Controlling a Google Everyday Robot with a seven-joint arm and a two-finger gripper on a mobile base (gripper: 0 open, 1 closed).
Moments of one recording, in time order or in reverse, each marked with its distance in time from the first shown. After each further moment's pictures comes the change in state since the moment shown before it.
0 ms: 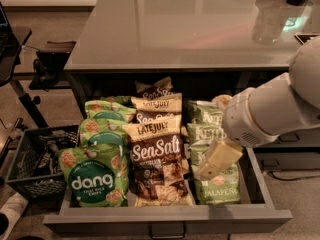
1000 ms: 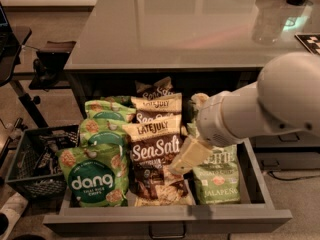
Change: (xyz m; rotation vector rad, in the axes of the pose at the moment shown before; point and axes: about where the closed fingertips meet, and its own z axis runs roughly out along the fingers) arm -0.043 0.000 0.037 0.043 -0.115 -0.010
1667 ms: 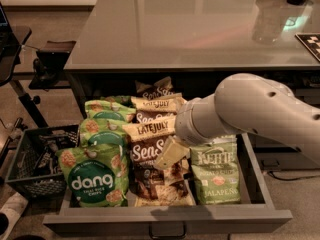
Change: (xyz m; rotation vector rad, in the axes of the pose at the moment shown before) arm -0.001 -0.016 0.072 0.021 0.003 -0.061
